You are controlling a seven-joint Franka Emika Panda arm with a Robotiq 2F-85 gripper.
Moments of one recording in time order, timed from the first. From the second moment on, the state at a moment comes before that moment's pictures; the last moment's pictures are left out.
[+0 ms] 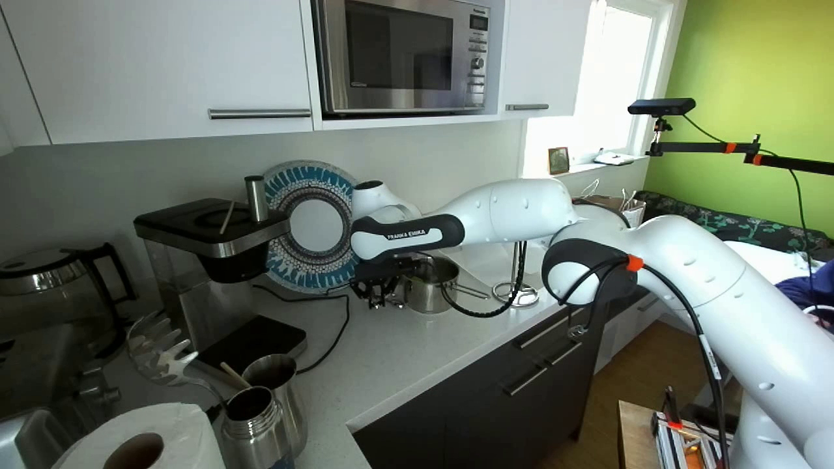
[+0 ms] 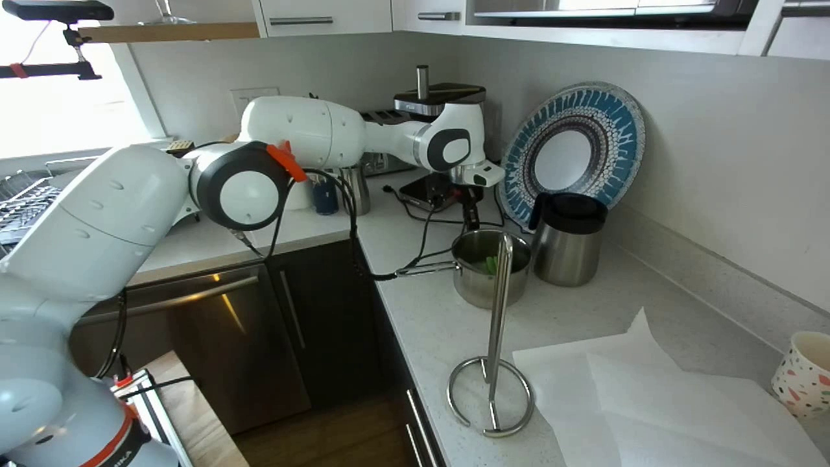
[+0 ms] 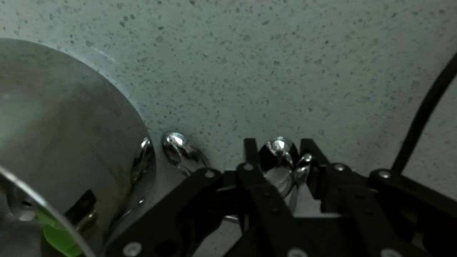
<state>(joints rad) -0.07 0.88 -0.15 -0.96 0.01 1.94 0.64</state>
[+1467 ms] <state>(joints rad) -0.15 0.78 -0.11 -0.81 0.02 1.98 0.53</state>
